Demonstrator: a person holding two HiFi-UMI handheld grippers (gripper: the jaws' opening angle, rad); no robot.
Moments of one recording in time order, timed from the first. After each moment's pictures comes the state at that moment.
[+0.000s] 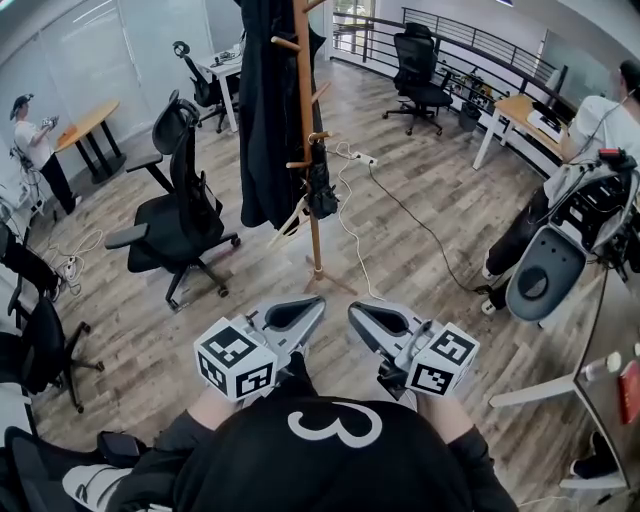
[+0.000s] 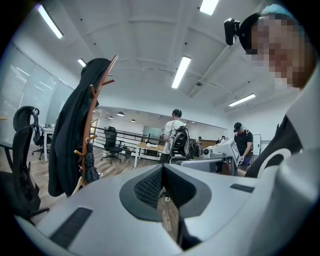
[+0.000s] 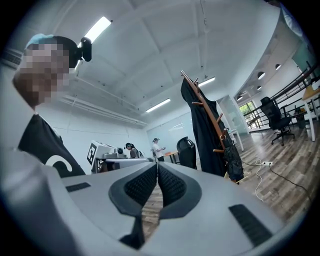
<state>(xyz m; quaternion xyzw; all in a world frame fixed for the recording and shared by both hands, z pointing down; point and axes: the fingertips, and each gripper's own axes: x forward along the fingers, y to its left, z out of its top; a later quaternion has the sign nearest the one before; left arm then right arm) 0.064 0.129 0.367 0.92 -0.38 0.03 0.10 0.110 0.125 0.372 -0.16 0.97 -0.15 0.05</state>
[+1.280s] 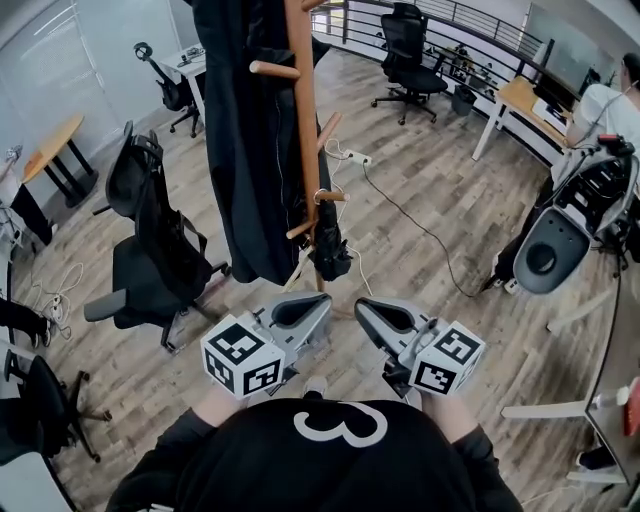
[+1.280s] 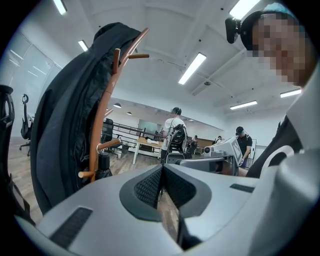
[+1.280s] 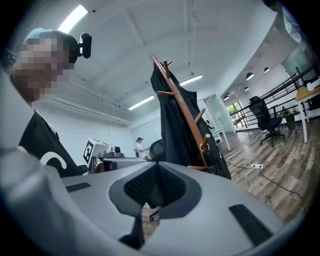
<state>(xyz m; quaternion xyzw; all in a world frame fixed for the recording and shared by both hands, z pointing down) -0.031 -0.151 0.379 0.93 -0.33 0.05 0.14 0.015 -0.153 0.380 -0.23 0.96 -0.17 0.03</state>
